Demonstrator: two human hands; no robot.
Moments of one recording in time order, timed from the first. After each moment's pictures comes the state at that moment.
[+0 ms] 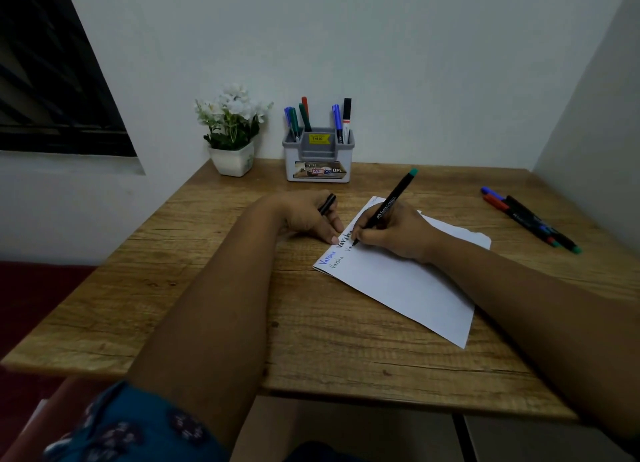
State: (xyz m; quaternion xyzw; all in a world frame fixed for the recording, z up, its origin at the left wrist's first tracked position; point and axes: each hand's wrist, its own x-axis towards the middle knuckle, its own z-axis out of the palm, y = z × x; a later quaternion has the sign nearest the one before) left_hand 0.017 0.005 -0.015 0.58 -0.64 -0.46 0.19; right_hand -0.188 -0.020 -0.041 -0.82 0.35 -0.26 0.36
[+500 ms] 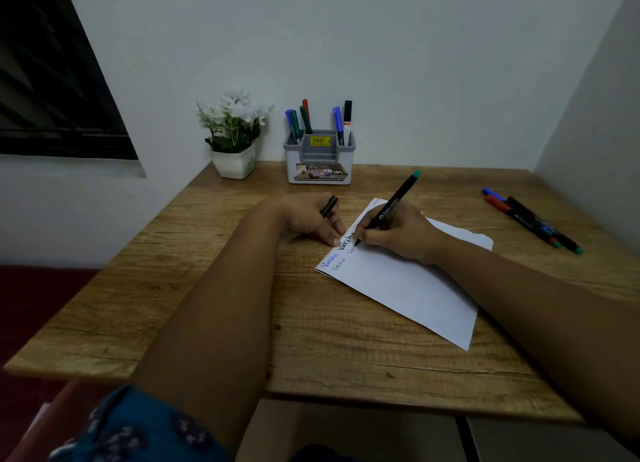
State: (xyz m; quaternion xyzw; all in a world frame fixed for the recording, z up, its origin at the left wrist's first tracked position) left_hand 0.016 0.006 -0.013 0.58 -0.65 -0.46 0.19; right_hand -0.189 -0.020 -0.040 -0.82 0.36 -0.27 0.34
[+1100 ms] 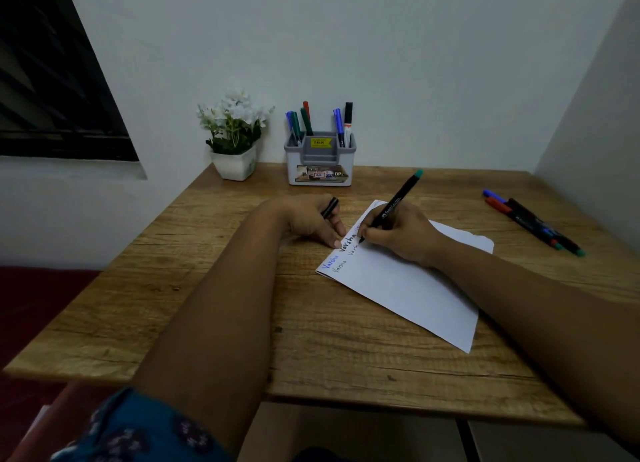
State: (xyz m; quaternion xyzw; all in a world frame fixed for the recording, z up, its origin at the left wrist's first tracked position) left_hand 0.018 0.003 -0.015 0.58 -0.65 -0.46 0.18; right_hand -0.188 -0.022 -0.043 -0.81 0.39 -0.30 0.32
